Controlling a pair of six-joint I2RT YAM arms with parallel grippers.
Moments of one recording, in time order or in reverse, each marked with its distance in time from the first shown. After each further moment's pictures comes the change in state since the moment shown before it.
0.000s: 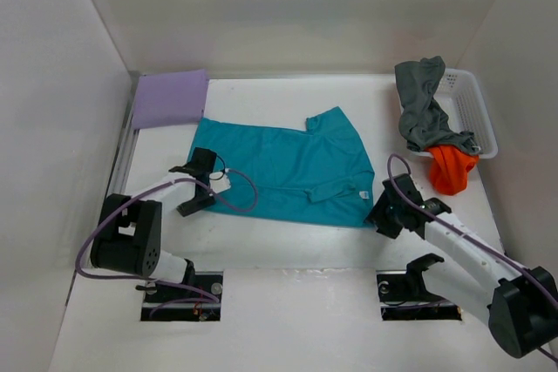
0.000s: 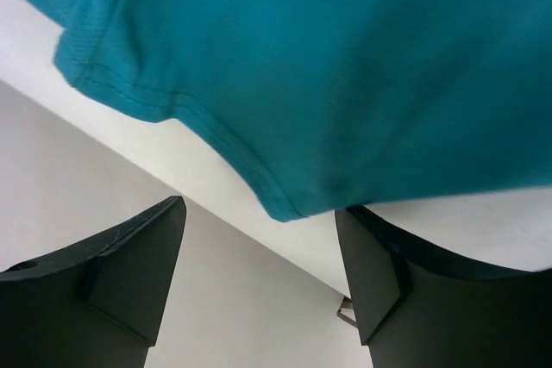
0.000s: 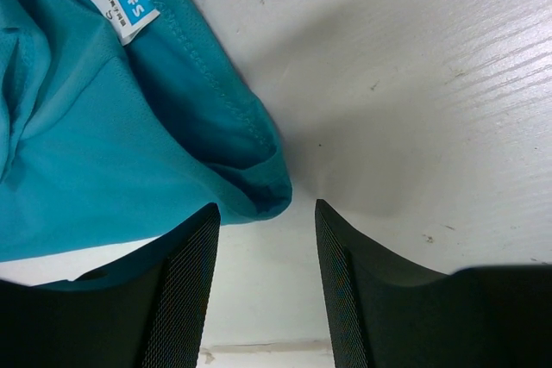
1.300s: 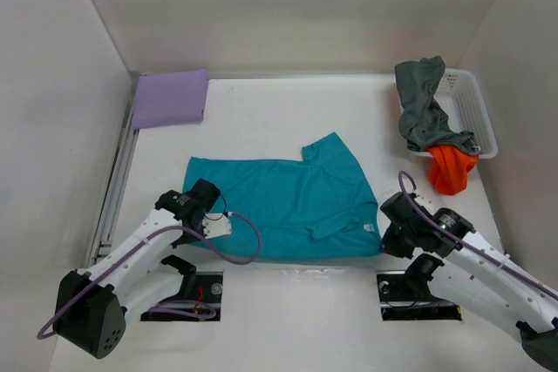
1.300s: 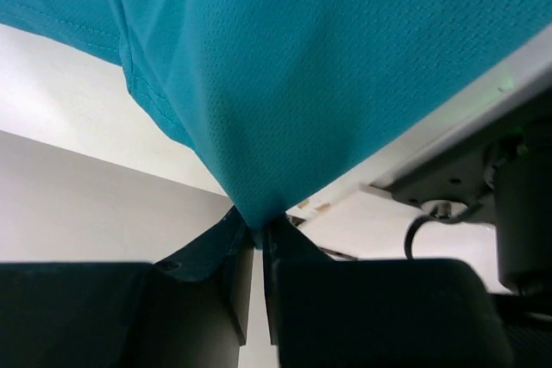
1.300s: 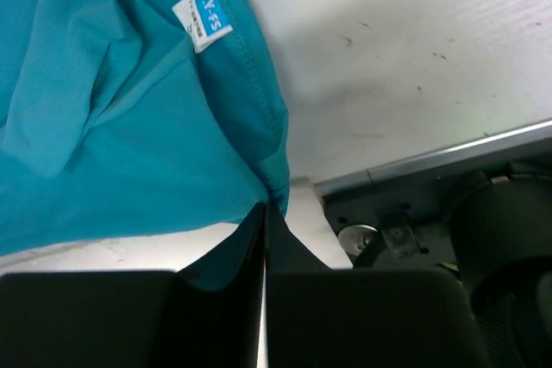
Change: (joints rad) left arm -0.242 -0.491 -0.077 -0.660 0.109 -0.085; right arm 0.334 -0.260 0.155 -0.541 0.095 0.209
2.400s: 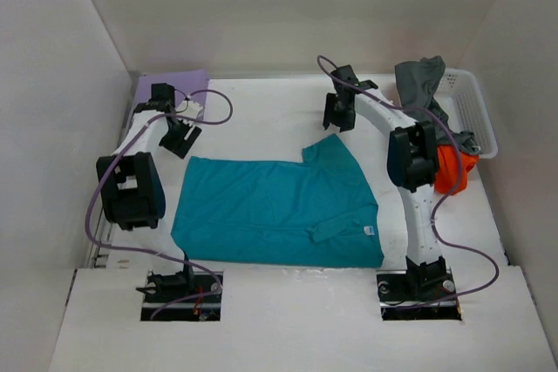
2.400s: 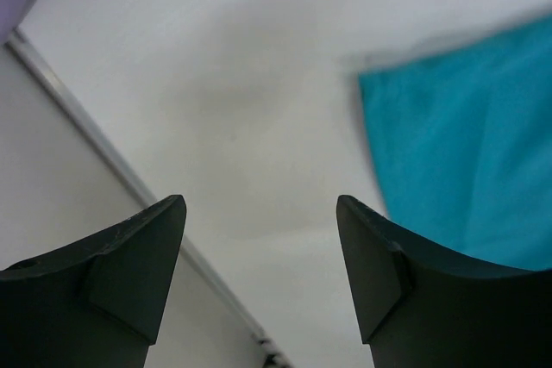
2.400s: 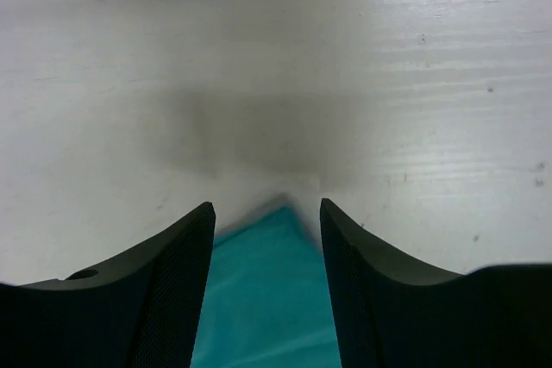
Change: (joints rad) left arm 0.543 0.816 0.797 0.391 0.274 -0.218; right arm -0.391 1.616 1.388 0.401 -0.091 -0.753
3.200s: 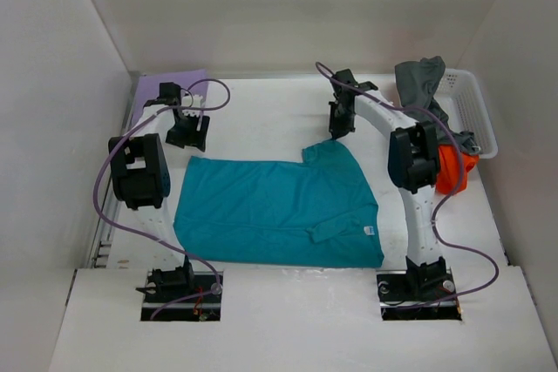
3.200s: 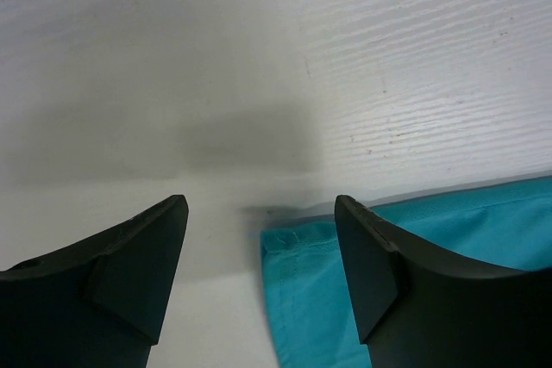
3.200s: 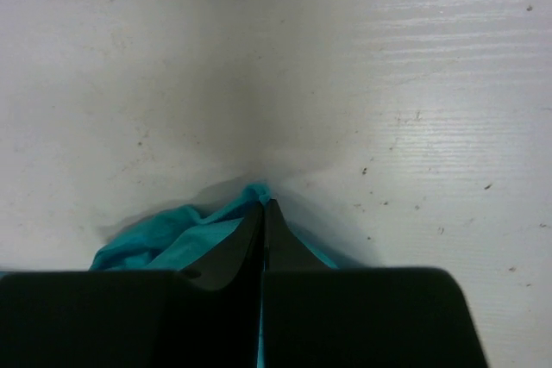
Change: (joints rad) left arm -0.002 0.243 0.127 0.084 0.232 -0.377; right arm 0.002 0.023 -0.006 -0.098 -0.049 -0.042
